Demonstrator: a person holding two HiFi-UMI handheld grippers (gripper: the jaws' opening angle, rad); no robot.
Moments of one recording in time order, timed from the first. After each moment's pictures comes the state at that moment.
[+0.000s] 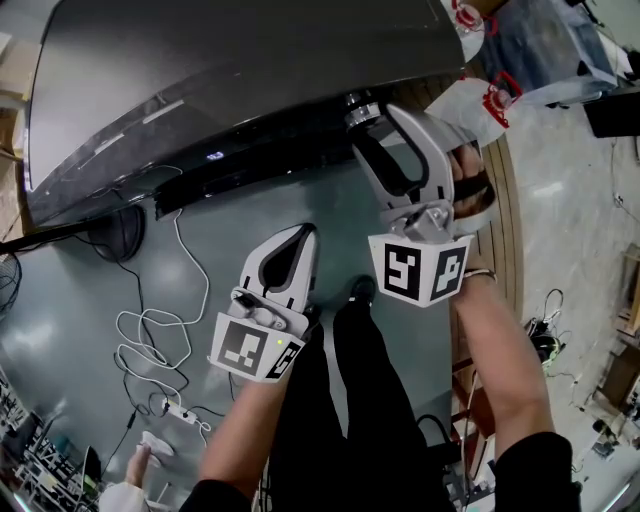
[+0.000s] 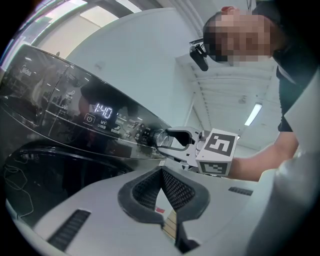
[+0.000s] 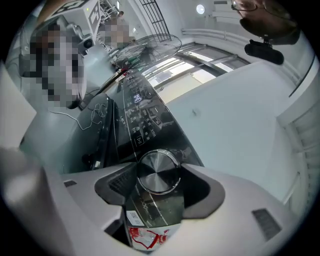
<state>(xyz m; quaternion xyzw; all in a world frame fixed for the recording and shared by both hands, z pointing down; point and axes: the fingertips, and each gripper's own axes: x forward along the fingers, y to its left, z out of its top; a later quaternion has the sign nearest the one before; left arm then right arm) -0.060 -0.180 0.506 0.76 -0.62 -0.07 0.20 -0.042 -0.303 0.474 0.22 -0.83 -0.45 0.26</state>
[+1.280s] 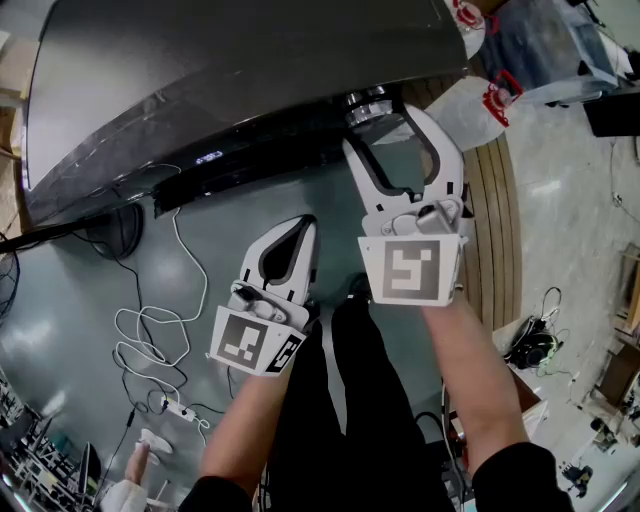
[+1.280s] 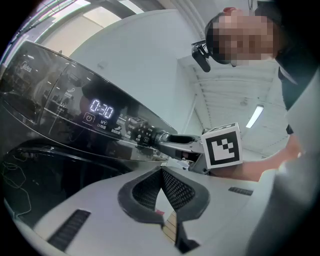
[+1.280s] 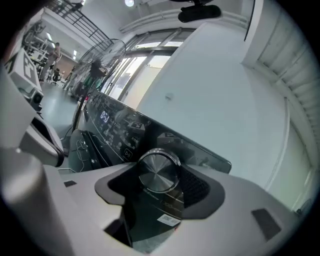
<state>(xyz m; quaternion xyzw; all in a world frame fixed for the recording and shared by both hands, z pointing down) -0.064 -0.188 0.504 0.75 -0.62 -0.08 0.20 -0.038 -0.309 0.471 0.32 -0.91 -0.17 0.20</state>
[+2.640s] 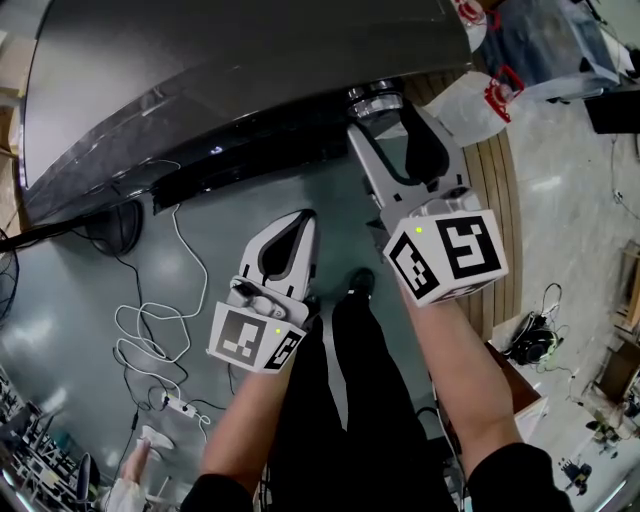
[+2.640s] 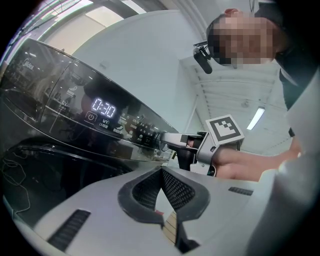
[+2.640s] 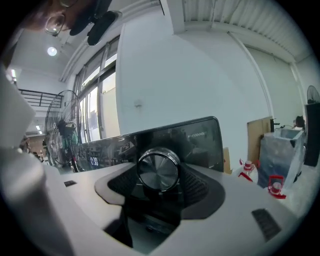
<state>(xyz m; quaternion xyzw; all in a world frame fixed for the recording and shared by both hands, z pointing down) -0.066 -0.190 0.504 0.75 -0.62 -0.09 0.20 -0.029 -0.319 0.468 0.33 -0.93 0.13 0.07</state>
